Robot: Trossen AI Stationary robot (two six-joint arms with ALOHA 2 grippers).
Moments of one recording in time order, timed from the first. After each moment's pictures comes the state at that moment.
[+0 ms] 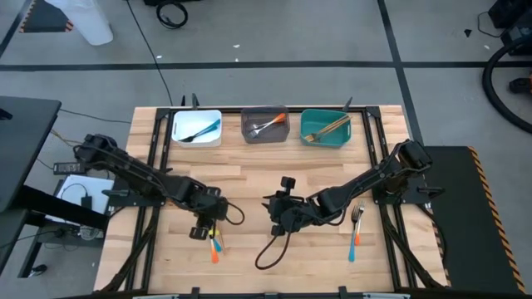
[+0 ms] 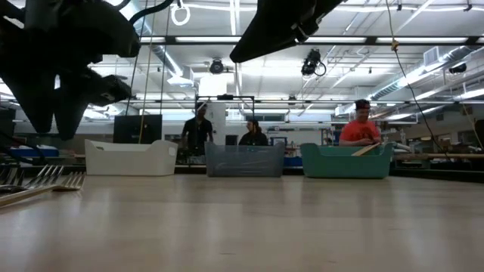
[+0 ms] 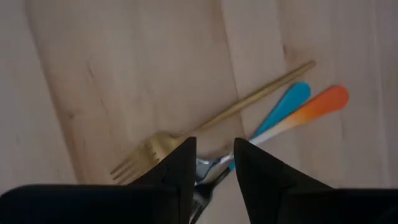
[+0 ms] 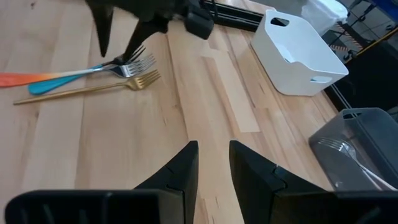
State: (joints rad) left arm -0.37 1.43 0.84 -0.65 0.09 -0.18; right arm 0.41 1.79 1.24 -0.17 0.70 0.15
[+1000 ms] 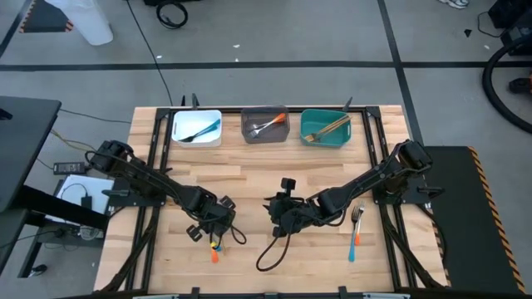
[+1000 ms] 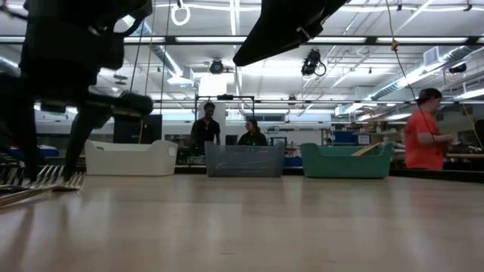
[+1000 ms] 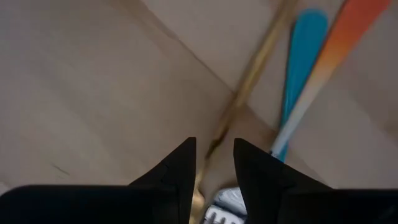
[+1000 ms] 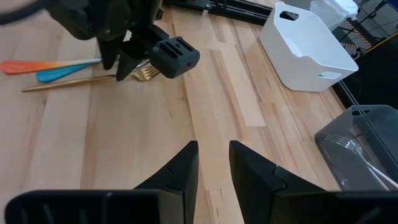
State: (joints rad) left arm -0.40 1.61 0.85 -0.55 0.07 0.42; right arm 0.42 1.79 1.24 -0.20 0.68 0.15
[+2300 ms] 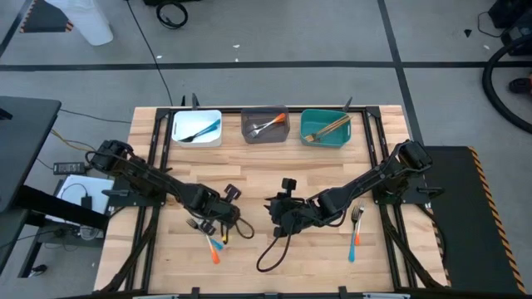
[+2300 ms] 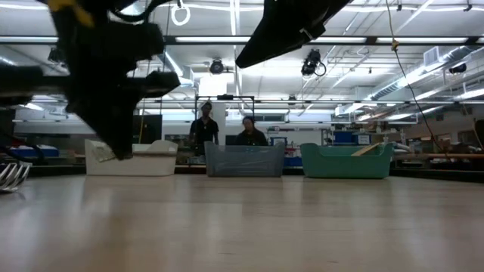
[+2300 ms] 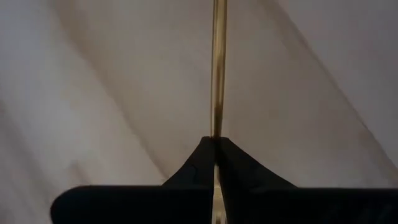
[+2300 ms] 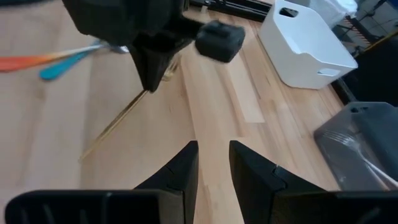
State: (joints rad) left arm -0.37 1.61 0.93 -0.55 -0.23 0.31; right arm 0.42 1.79 1.24 -0.22 0.69 0.16
